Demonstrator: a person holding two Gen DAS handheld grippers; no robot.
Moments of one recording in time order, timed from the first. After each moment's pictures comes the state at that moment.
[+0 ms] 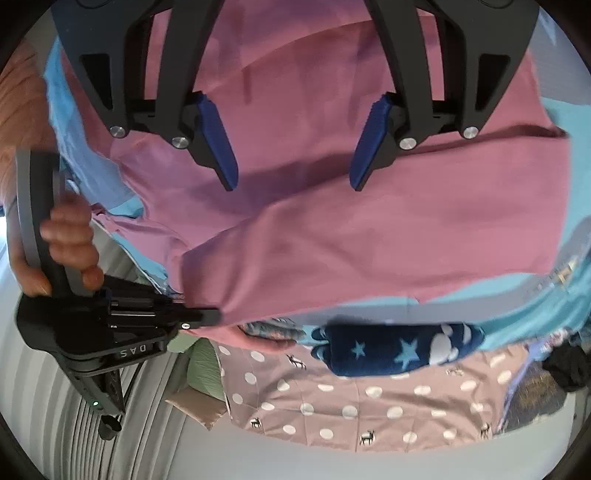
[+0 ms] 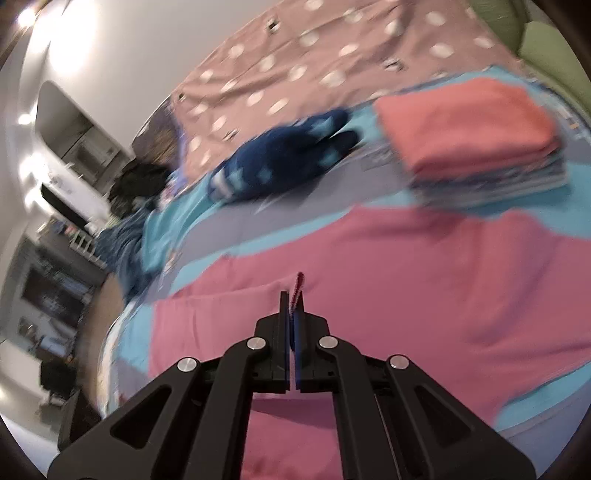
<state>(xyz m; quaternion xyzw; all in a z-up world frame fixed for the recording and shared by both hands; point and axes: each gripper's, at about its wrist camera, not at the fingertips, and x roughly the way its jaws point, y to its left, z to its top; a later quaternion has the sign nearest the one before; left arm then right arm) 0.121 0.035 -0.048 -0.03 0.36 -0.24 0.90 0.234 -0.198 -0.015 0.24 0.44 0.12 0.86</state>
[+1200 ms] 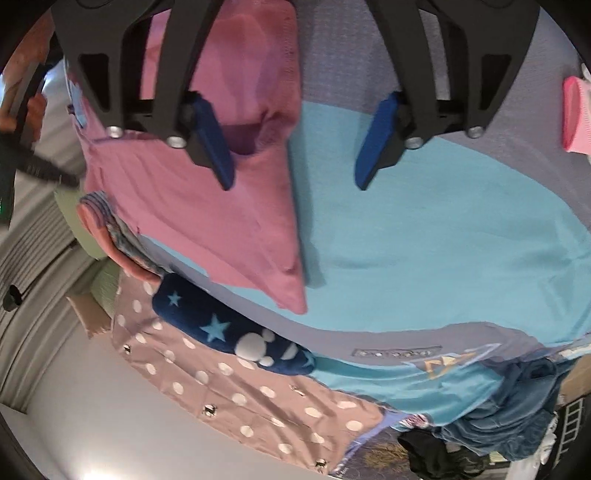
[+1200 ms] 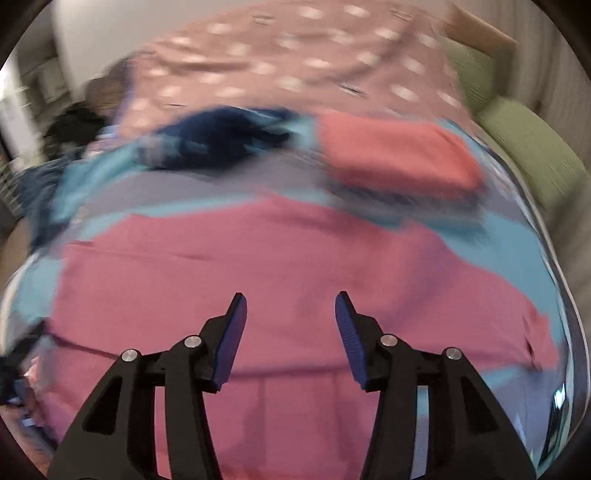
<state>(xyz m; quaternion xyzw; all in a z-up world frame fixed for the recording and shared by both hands) 0.138 0.219 -0.080 -0.22 0.38 -0.07 0.90 0.203 -0.158 -0.008 0.04 0.45 0.05 0.89</state>
